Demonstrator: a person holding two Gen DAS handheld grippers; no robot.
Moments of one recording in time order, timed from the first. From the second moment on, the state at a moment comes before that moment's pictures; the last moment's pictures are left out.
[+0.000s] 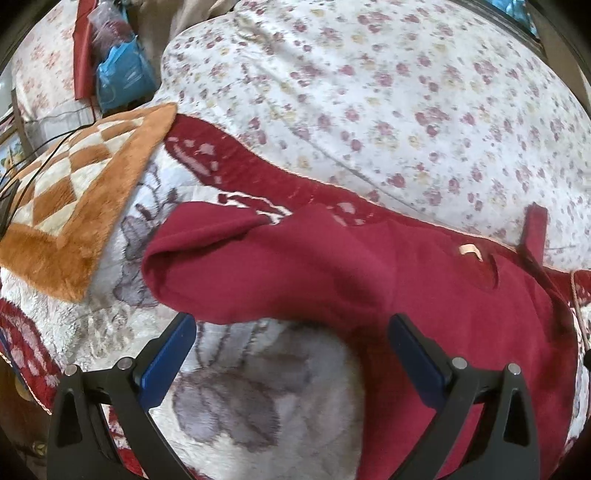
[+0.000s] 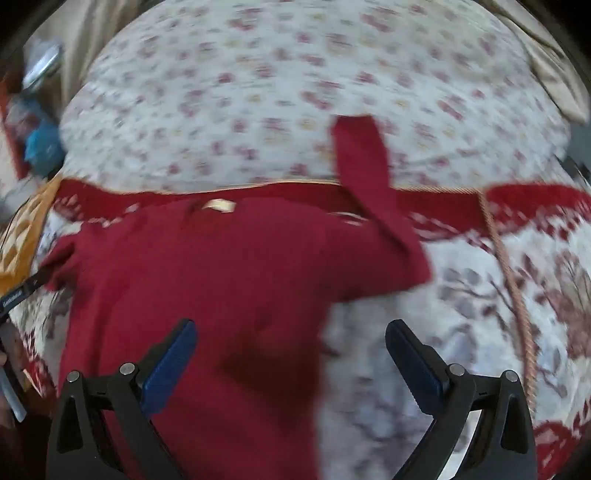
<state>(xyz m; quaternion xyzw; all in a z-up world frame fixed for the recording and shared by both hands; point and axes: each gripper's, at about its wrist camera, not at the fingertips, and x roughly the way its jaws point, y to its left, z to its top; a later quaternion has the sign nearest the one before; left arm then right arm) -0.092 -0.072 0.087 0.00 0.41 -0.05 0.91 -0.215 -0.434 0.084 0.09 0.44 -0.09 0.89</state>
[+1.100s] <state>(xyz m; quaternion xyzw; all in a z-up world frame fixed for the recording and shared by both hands) -0.100 -0.145 0.067 0.05 0.41 -0.11 0.90 -0.163 -0.390 0.054 0.10 0.45 -0.12 0.88</state>
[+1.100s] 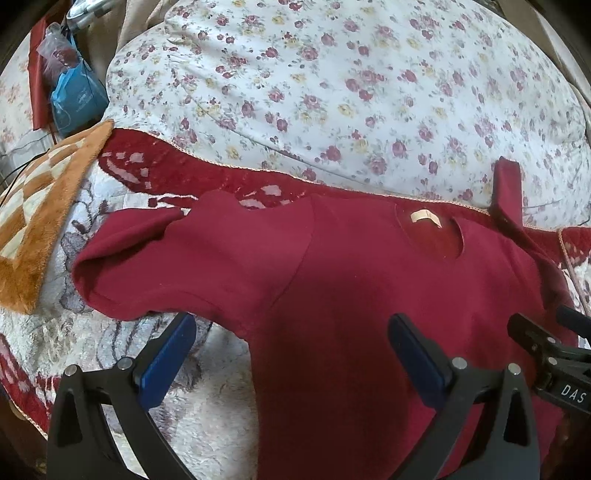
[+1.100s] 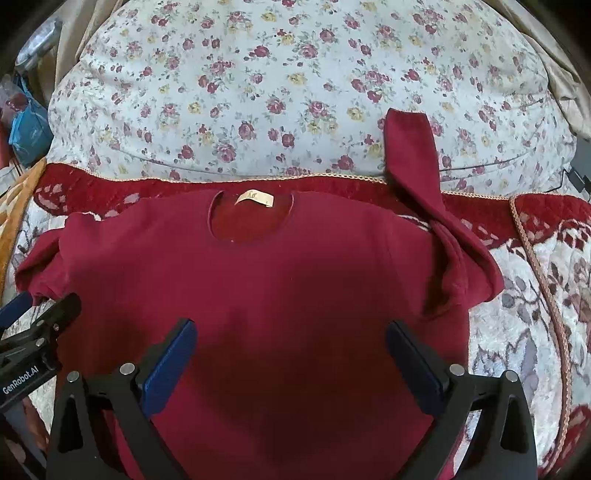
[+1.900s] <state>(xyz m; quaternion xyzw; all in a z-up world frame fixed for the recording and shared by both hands) -0.094 -0.141 0.066 0.05 0.41 -0.09 0.90 -0.155 -0.379 0.046 0.10 0.46 -0.10 0.88</state>
